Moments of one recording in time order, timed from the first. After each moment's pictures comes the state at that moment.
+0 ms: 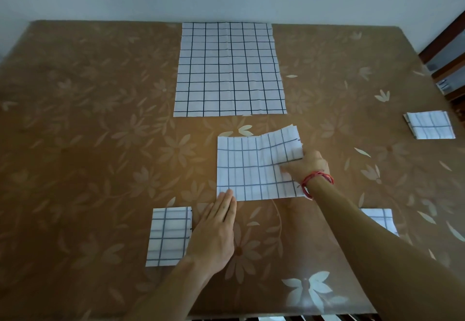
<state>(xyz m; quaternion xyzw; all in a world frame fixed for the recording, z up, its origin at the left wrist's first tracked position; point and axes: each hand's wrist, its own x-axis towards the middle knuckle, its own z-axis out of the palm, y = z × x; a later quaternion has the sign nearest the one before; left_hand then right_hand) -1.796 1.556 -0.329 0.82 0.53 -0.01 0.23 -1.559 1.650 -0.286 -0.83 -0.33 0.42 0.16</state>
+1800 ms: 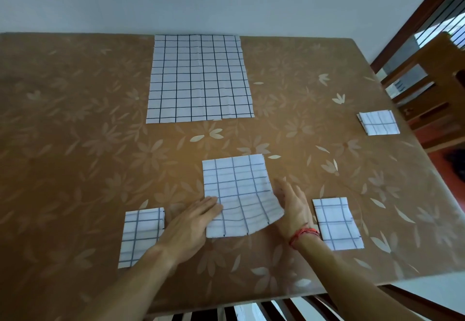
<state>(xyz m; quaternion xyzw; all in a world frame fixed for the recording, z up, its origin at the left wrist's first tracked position) -1.793 1.565 -0.307 0.84 0.44 0.10 0.30 -1.538 1.528 -0.295 -0.68 -0.67 0.21 0.21</state>
